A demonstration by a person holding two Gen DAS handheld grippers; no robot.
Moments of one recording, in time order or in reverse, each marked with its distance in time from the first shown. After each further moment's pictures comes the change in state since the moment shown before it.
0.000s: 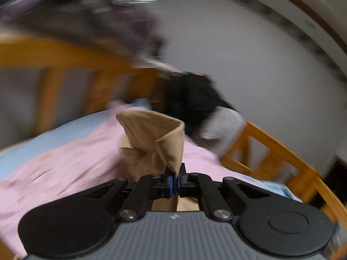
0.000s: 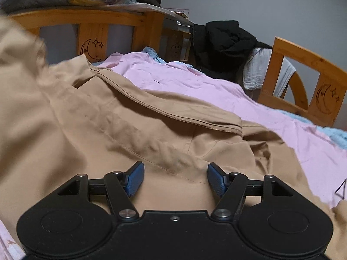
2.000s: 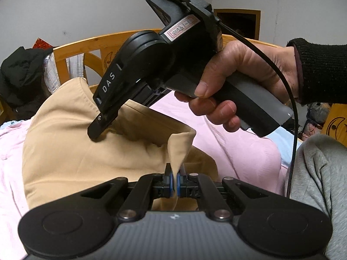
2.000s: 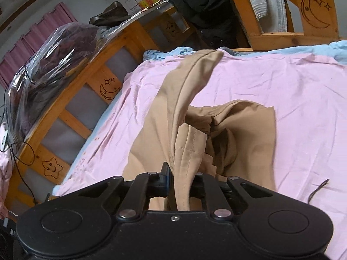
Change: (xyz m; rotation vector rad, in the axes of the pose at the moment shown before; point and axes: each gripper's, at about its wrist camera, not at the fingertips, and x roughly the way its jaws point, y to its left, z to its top) left arm 0.082 -0.257 -0.162 0.763 0.441 -0.484; right arm -0.077 -0.187 0.067 0.480 0.285 0.424
